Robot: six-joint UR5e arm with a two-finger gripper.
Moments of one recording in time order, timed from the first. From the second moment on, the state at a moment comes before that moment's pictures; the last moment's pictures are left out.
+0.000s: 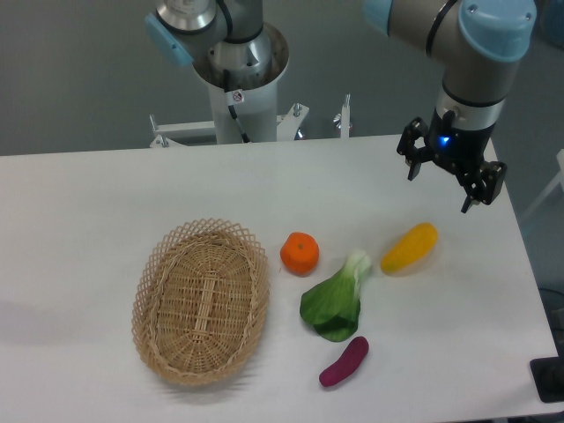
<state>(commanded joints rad) 2.74 -1.83 -1.43 -1.32 1.51 1.51</state>
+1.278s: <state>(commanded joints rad) 2.56 -2.13 -1.43 -0.94 1.38 1.04</state>
